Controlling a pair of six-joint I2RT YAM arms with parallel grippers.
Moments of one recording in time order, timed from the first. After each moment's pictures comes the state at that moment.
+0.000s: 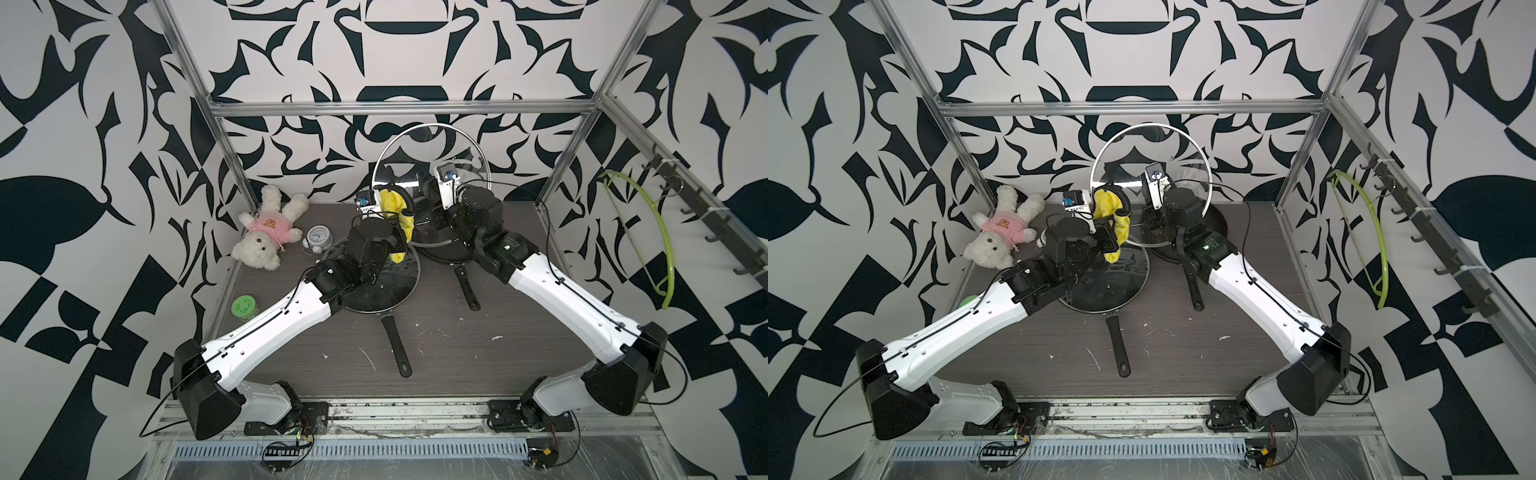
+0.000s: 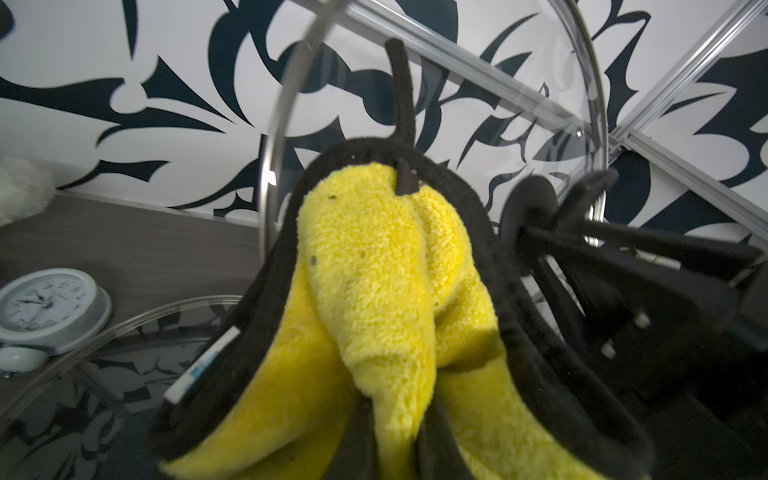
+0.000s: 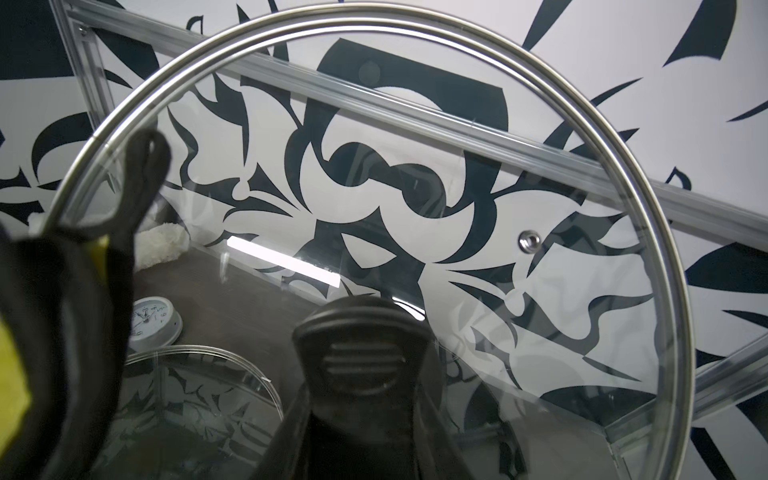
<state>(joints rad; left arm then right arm) -0.89 1.37 1.32 -0.20 -0.47 -0.58 0.64 1.48 1.50 -0.16 0.33 -0.13</state>
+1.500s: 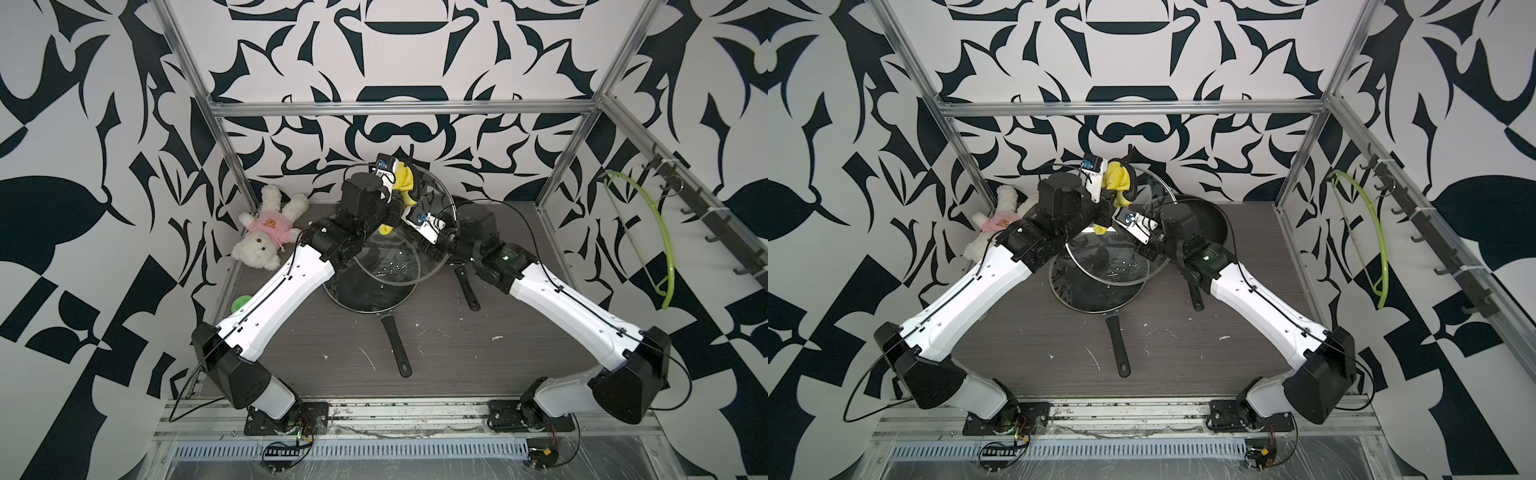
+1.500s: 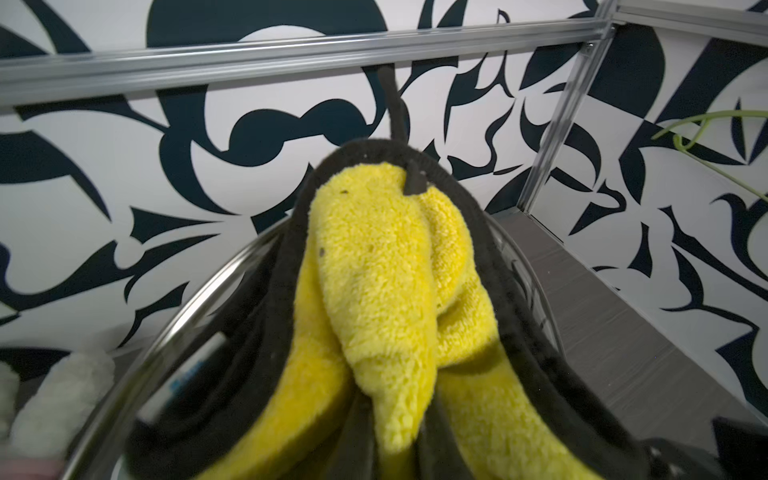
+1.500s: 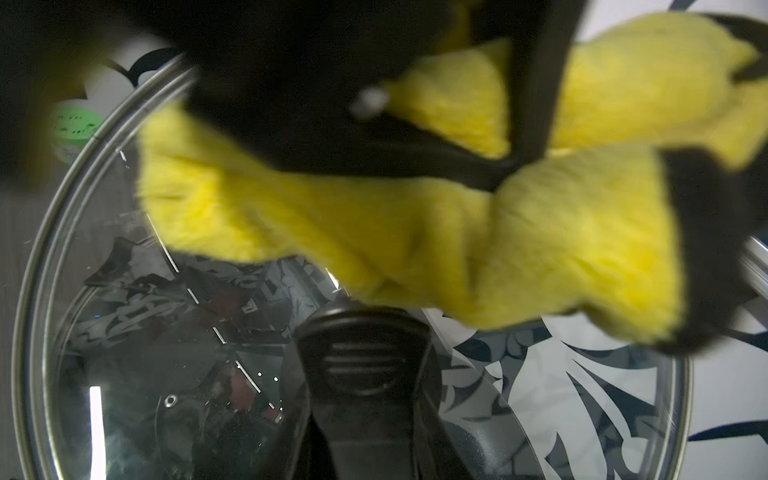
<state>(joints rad) -0.70 1.57 1.75 -0.48 -0.14 -0.04 0.67 1.40 1.34 -0.26 -0.14 -0.58</state>
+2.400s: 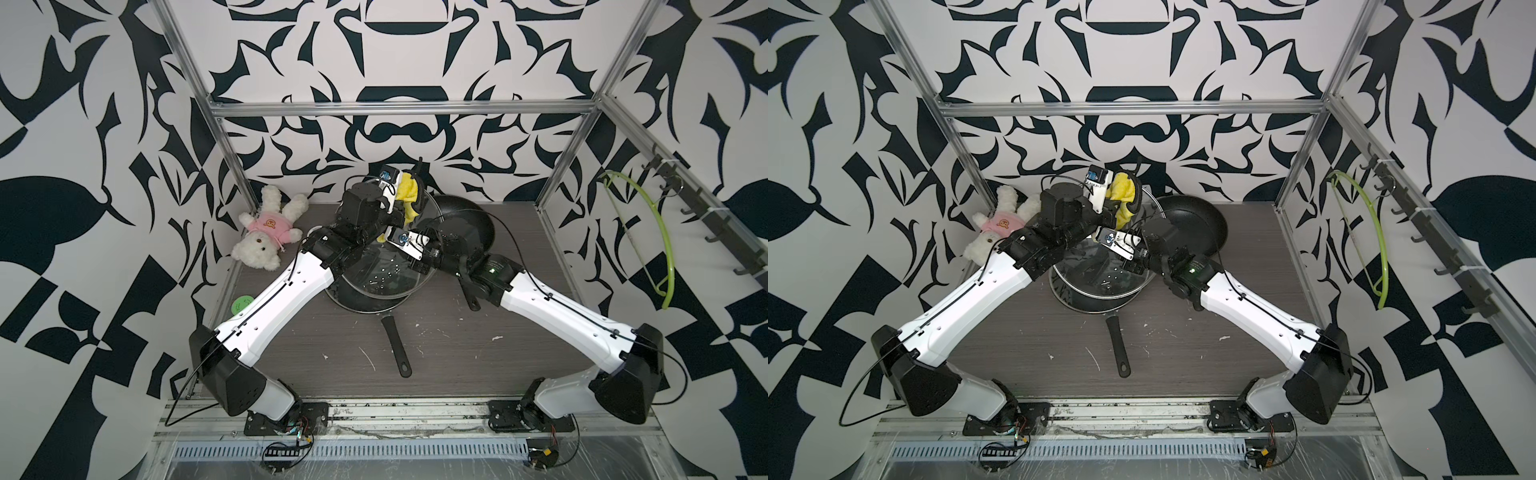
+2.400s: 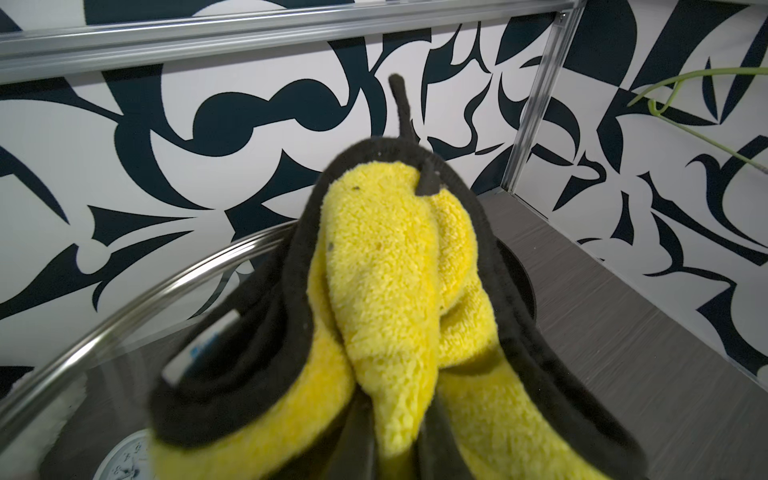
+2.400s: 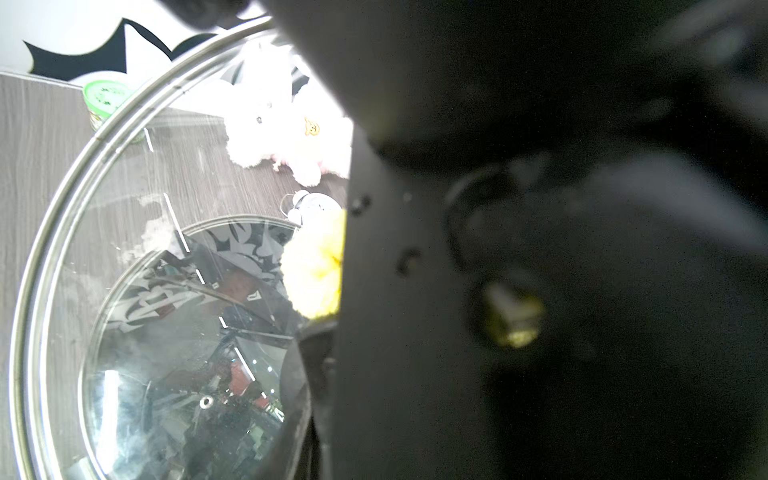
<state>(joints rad) -0.70 1.48 1.55 -0.35 -0.14 -0.07 0.77 1.41 1.29 -0.21 -0.03 -0.62</state>
